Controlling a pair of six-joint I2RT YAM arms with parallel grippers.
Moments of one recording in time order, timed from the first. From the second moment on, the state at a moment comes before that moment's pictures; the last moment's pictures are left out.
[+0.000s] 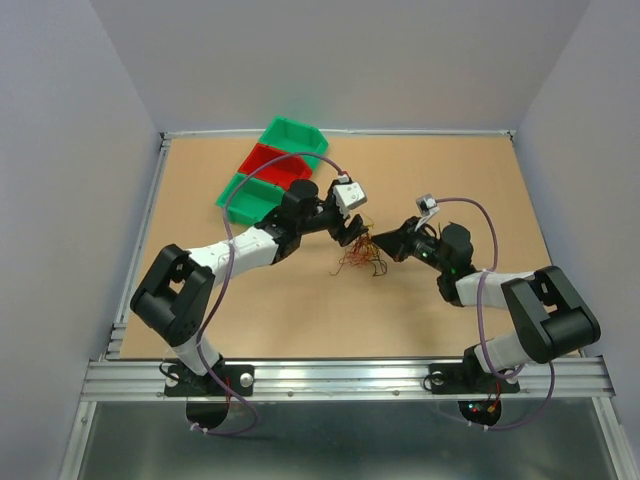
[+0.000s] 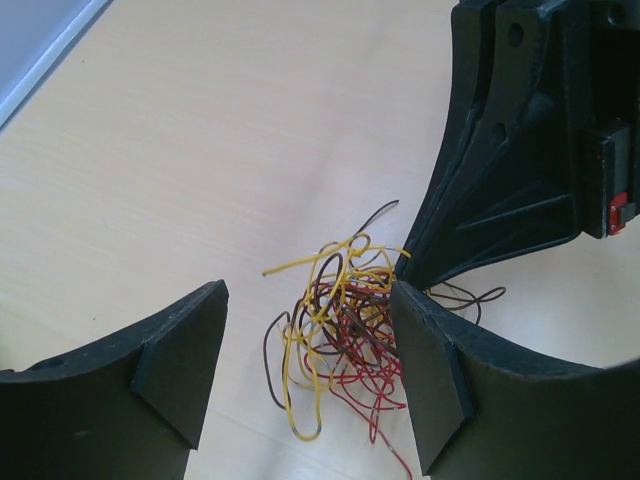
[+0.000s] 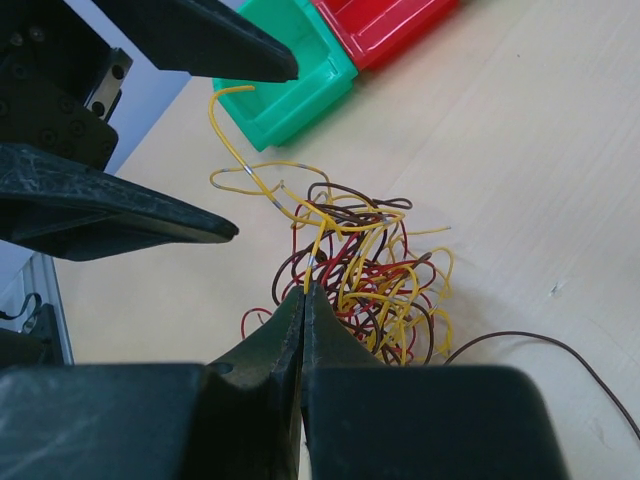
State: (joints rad) left arm -0.68 1.62 0.99 0.35 0.45 0.22; right arm 0.33 1.45 0.38 1.00 -0.57 0.51
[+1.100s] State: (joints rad) left arm -0.73 1.75 1.14 0.13 0.40 0.35; right arm 0.34 1.41 0.38 0.99 -0.52 0.45
